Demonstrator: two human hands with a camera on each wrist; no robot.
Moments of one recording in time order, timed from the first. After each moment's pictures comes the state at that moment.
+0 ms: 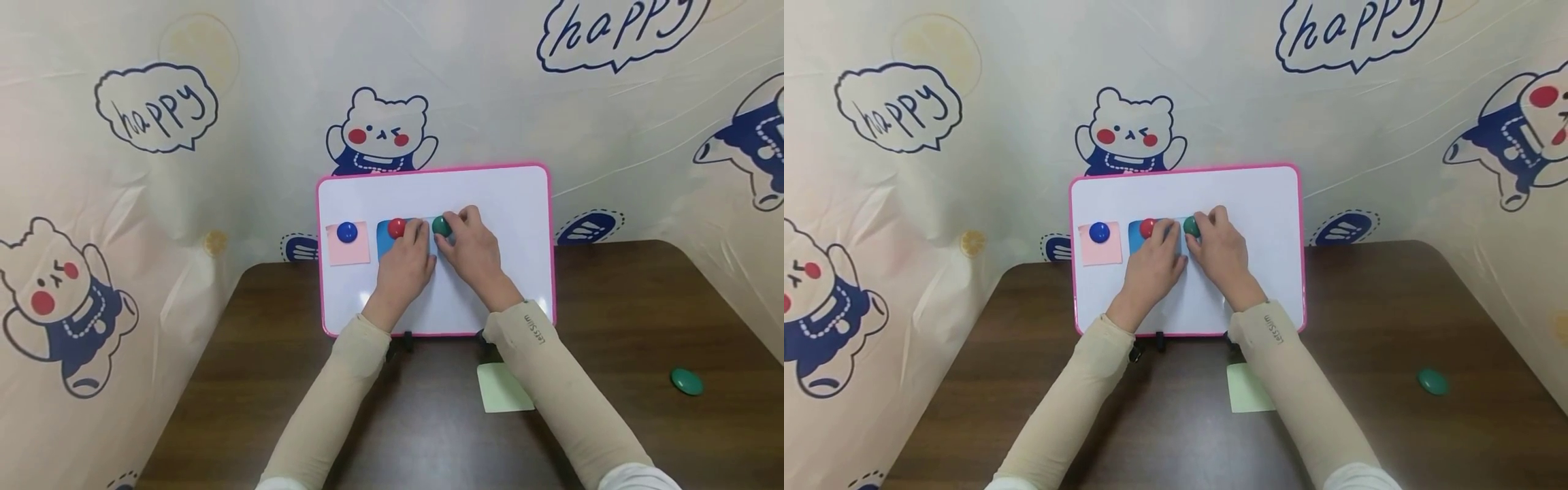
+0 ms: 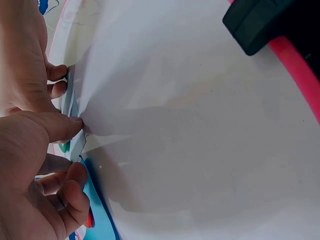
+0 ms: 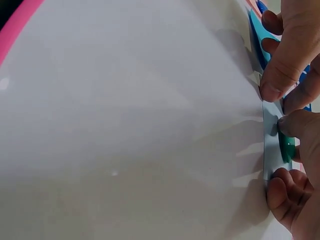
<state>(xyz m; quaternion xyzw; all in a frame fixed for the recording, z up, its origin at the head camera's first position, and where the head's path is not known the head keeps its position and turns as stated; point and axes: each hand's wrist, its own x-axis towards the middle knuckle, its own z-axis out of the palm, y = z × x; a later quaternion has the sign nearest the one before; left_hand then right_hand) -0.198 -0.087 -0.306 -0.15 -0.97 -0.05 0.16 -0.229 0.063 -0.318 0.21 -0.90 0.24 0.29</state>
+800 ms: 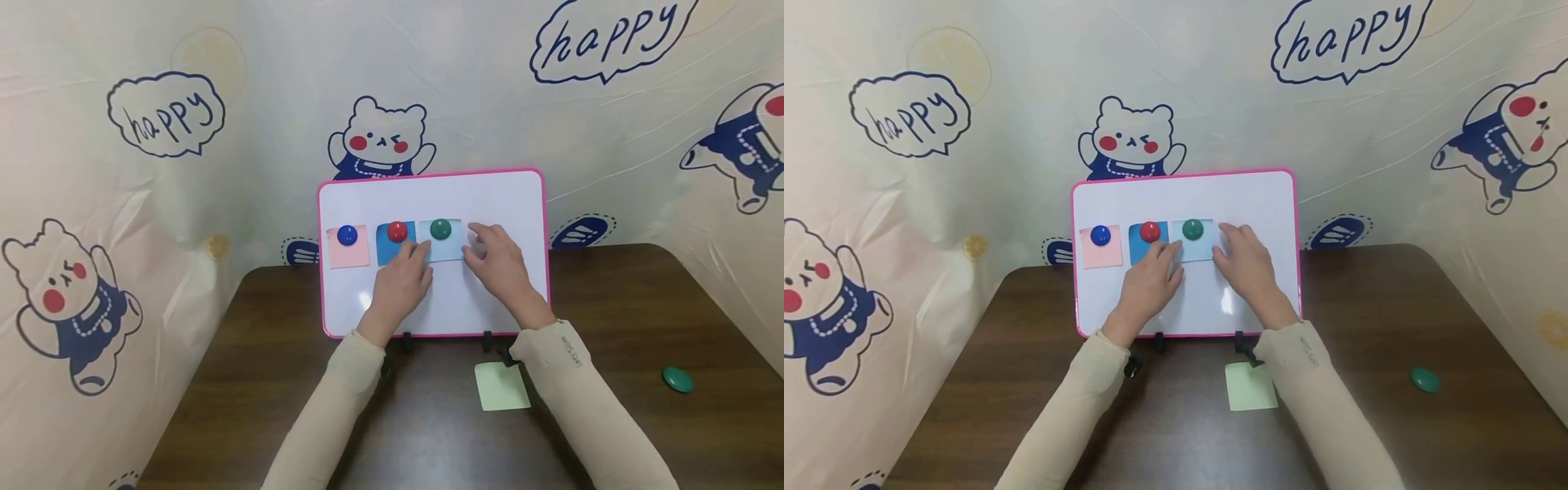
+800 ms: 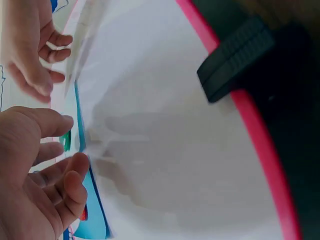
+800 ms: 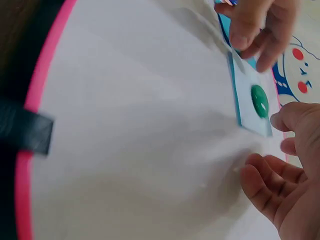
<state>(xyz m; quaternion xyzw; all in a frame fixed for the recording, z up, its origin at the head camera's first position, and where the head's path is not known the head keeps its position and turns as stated) -0.174 -0.097 -0.315 -0.16 -0.97 -0.13 0.15 -0.195 0.103 -0.309 0.13 -0.91 0.35 0.16</state>
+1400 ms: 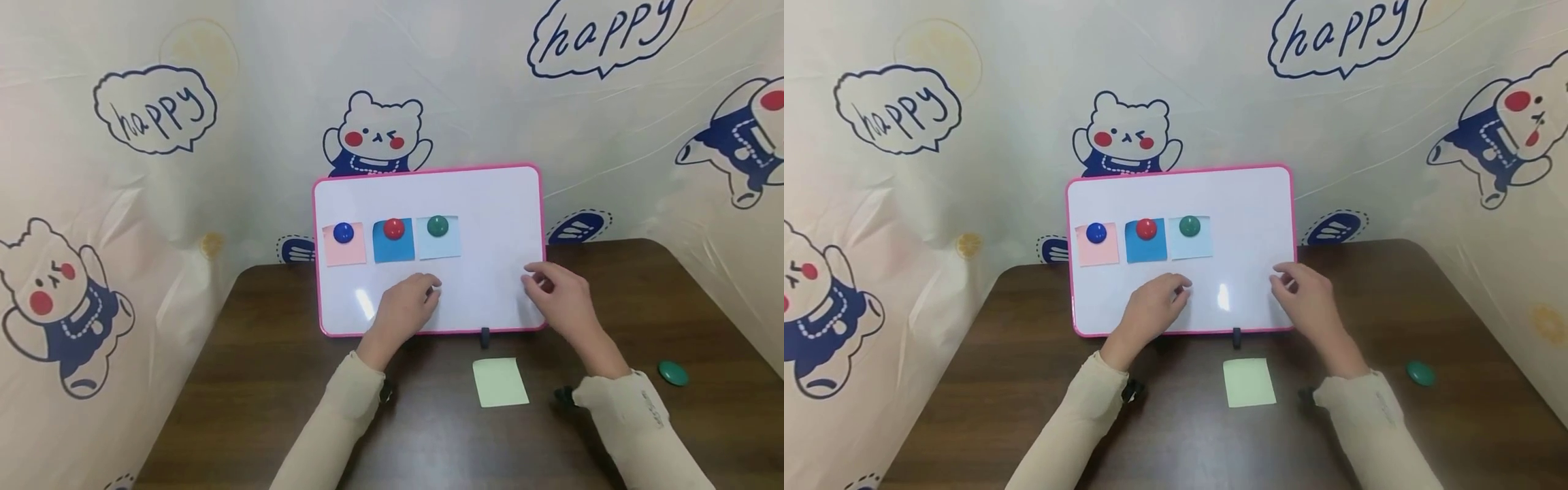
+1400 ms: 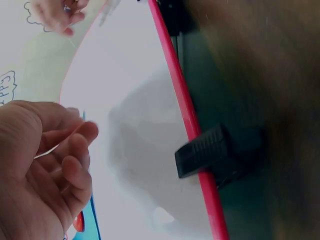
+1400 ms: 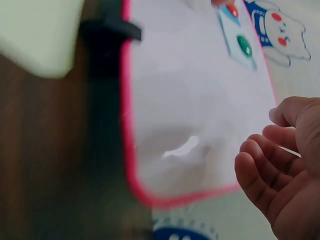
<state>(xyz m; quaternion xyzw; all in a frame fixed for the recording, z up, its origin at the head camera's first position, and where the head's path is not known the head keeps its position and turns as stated) -0.142 -0.086 -0.326 -0.16 -0.96 -0.21 0.03 -0.137 0.194 -0.335 0.08 -0.91 0.39 0.13</state>
